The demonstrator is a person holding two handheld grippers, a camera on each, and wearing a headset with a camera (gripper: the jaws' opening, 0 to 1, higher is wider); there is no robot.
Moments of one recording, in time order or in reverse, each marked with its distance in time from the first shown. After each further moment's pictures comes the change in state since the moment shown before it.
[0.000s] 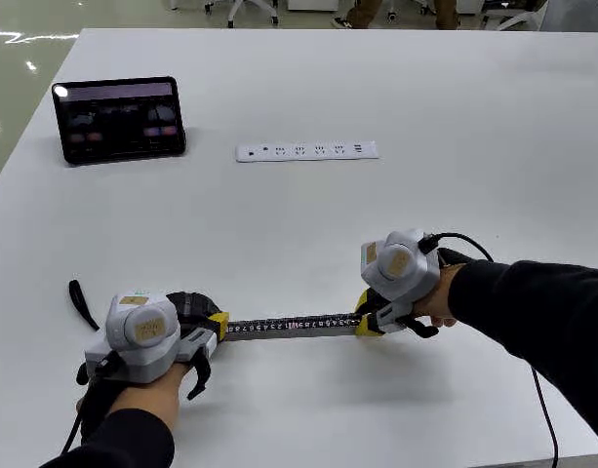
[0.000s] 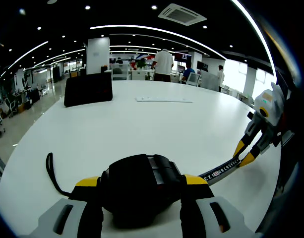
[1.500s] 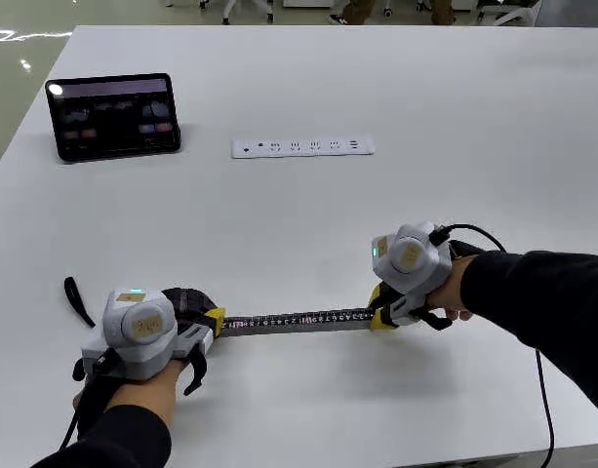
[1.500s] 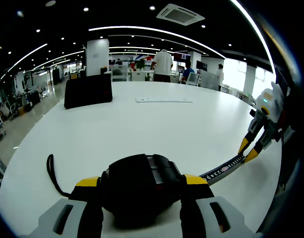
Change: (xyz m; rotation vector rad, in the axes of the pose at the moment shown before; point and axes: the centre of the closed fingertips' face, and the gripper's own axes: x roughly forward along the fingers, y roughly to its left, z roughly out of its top) left arm -0.002 -0.001 0.000 0.018 -0.009 0.007; right arm -0.011 -0.002 -0.024 -0.005 0.044 0.000
